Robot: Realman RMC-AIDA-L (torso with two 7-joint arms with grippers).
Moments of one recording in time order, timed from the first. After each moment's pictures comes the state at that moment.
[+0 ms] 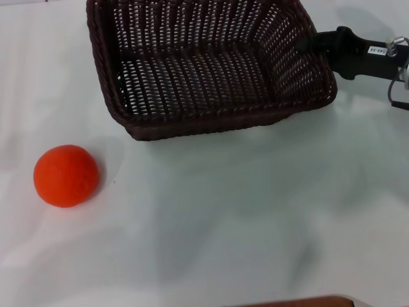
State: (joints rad) left arm -0.23 -2.15 -2.77 -0.31 0.96 -1.79 2.23; right arm 0.60 2.05 -0.39 -0.52 1.01 1.33 2.31
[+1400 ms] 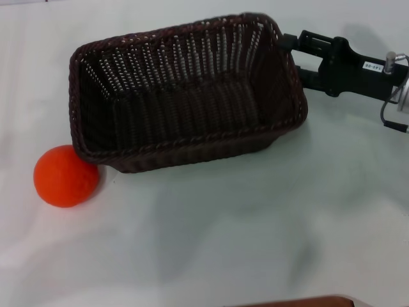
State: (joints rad) left arm -0.22 -2.13 -2.77 -0.31 0.96 -1.78 2.23; right arm 0.55 2.06 -0.40 -0.42 1.14 1.44 2.31
